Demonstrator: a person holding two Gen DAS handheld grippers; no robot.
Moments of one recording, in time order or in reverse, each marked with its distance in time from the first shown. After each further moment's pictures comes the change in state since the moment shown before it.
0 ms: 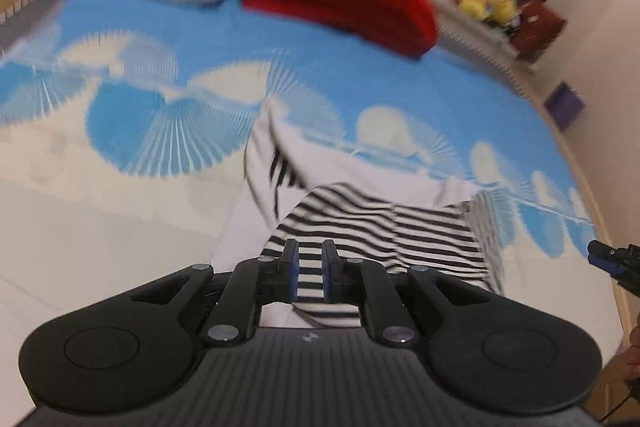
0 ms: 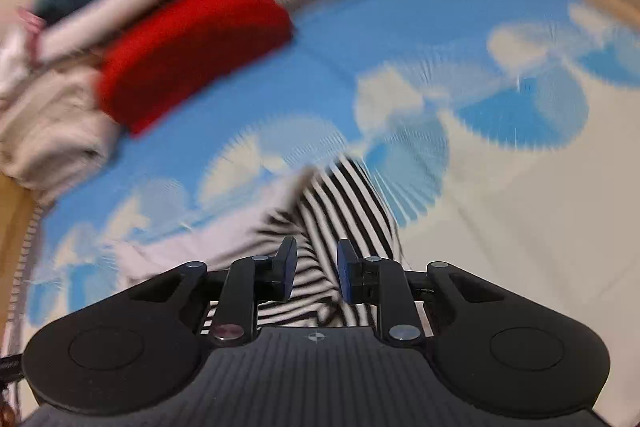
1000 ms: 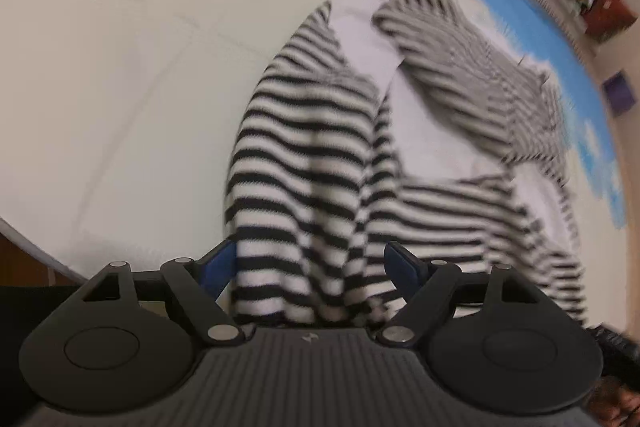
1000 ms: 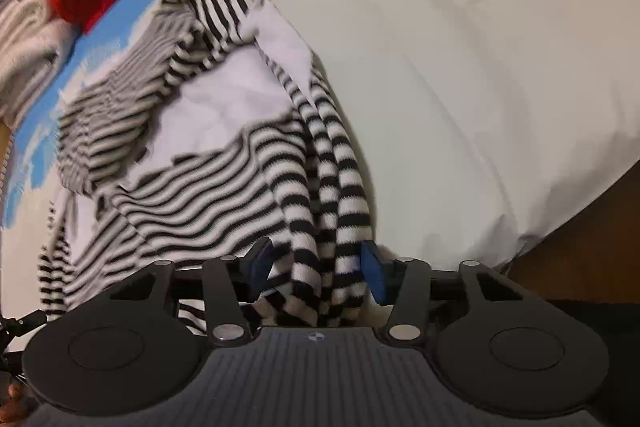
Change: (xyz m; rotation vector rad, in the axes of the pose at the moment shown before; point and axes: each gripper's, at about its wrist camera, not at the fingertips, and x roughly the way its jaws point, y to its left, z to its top) left arm 0.004 0.065 -0.204 -0.226 0.281 0.126; right arm -0.032 -0.115 -0.199 0.125 0.331 -0.106
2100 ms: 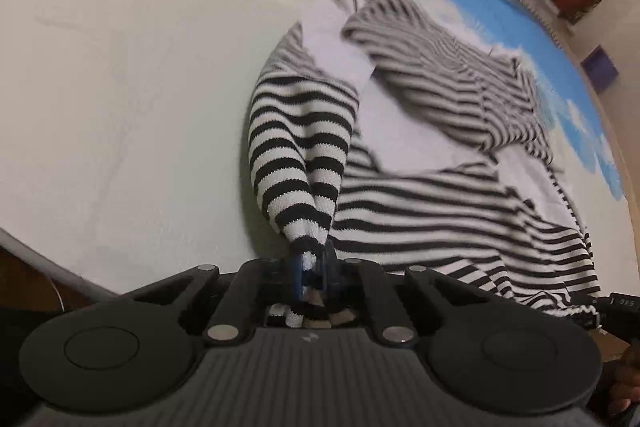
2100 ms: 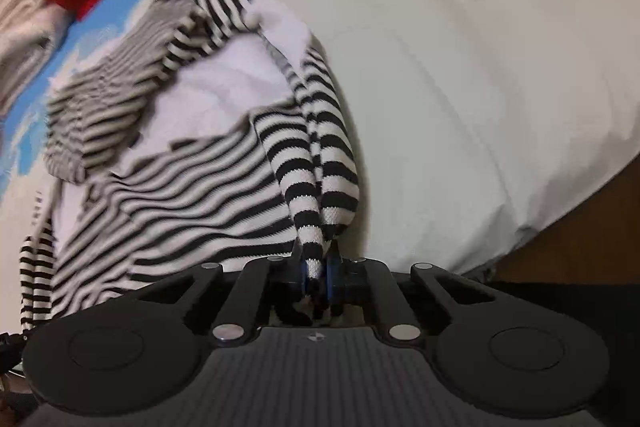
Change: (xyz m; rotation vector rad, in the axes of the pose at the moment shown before) left arm -0.030 -0.003 -0.012 0.098 -0.106 -0.034; right arm -0.009 0.012 -0.008 -0.038 -0.028 -0.020
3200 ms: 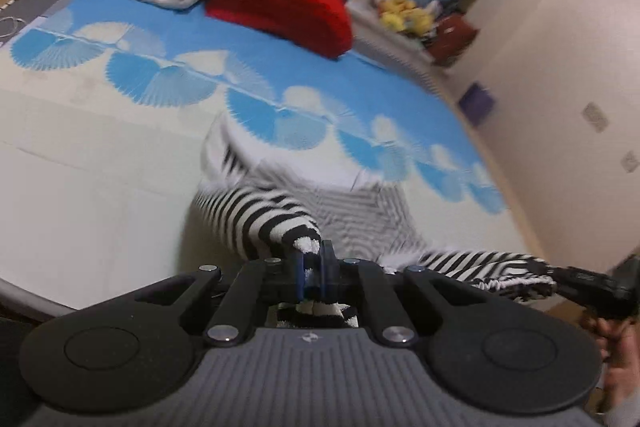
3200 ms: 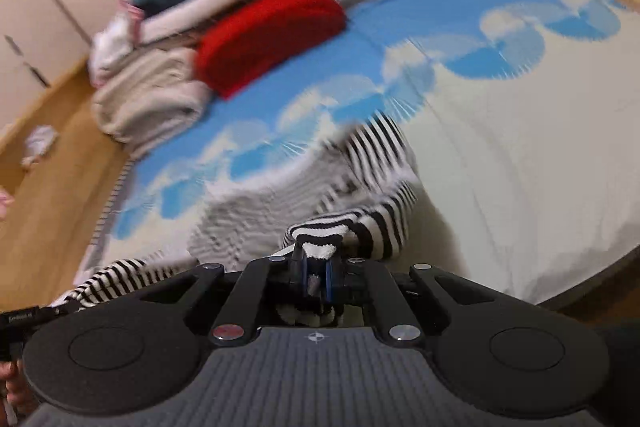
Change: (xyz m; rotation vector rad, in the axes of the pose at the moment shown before) left arm -0.200 -0.010 0.017 0.127 -0.187 -0.323; right arm -0.200 0.000 0.000 -0.142 -0.267 0.339
